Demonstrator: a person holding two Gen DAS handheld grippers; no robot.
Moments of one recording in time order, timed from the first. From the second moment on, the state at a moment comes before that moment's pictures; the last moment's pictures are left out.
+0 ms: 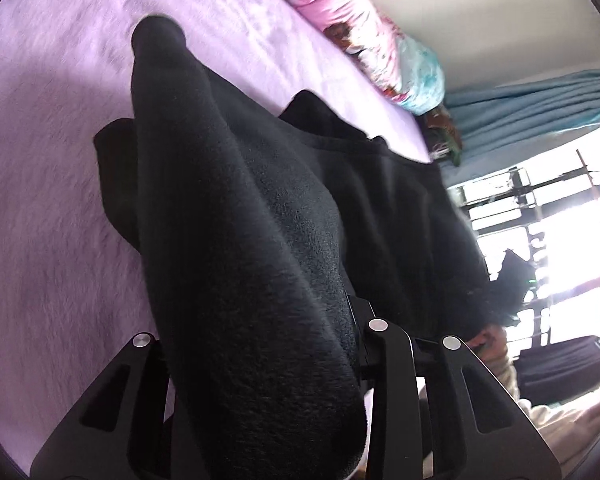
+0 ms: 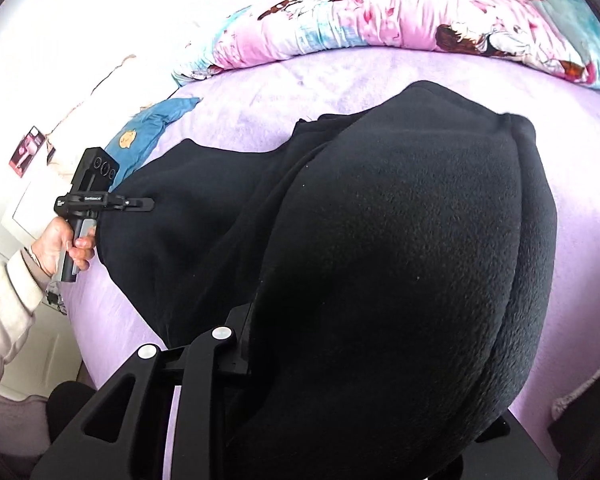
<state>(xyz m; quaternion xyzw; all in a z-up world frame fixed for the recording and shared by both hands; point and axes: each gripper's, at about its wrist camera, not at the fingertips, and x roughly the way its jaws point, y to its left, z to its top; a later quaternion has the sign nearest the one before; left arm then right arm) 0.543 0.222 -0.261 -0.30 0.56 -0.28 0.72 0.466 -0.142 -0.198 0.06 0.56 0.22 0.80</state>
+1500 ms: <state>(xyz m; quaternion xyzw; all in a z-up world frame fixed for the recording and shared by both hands) 0.527 0.270 -0.330 -0.33 0.57 -0.32 0.69 0.447 -0.259 -0.339 0.33 0.61 0.21 0.68</state>
